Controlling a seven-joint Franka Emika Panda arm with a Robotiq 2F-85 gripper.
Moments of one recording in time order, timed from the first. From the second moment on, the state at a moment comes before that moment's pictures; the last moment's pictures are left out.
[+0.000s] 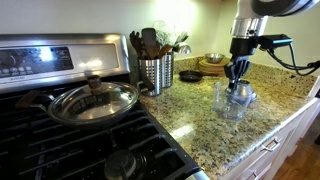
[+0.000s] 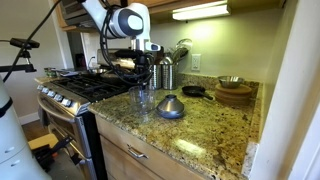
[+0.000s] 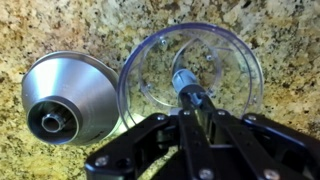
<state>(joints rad) 0.01 -0.06 0.08 -2.41 0.01 2.36 0.01</state>
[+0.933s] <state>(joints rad) 0.01 -0.04 0.07 -2.41 0.01 2.41 0.00</state>
